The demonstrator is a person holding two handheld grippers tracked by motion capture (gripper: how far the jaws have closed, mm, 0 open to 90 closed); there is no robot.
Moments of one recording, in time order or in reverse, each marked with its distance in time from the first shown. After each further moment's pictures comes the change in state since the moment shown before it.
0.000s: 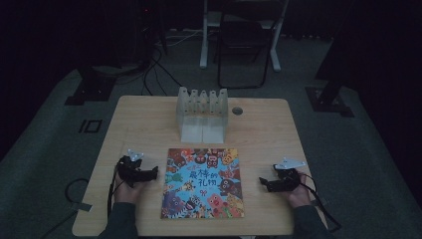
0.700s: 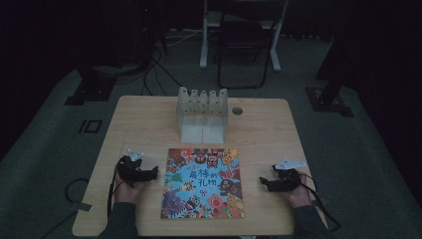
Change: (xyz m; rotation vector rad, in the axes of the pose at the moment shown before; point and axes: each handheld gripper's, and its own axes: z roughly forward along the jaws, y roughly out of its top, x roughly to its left) left arm 0.000 0.000 0.000 0.001 0.002 -0.001; right arm 0.002 0.000 -0.002 -0.007 -0.008 -0.008
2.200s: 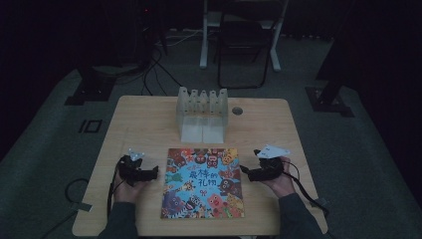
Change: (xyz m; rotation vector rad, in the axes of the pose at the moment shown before) left arm 0.000 0.001 0.001 -0.003 -0.012 0.012; right arm 0.046 0.081 -0.002 -0.134 0.060 -0.105
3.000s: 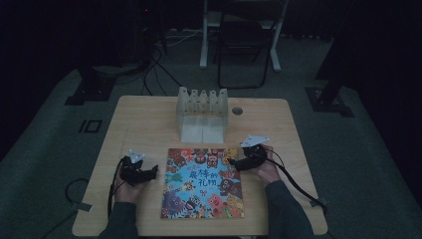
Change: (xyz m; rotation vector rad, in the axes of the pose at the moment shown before) left arm -0.005 -0.002 -0.005 -0.041 -0.018 0.021; right arm -0.014 0.019 0.065 0.081 0.076 -0.038
